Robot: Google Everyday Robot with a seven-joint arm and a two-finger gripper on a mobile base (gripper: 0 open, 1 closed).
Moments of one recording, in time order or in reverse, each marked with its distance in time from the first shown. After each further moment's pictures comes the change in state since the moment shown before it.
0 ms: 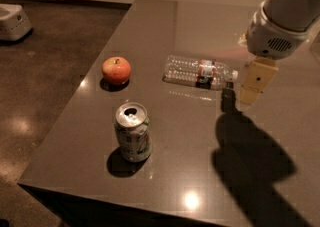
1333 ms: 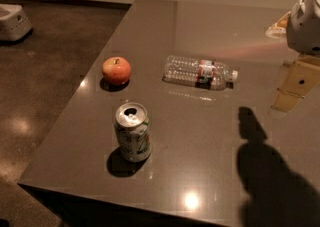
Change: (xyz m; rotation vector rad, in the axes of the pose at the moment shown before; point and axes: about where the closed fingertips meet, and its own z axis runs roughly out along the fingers) arm 0.025 0.035 -0.060 0.066 -0.014 -0.017
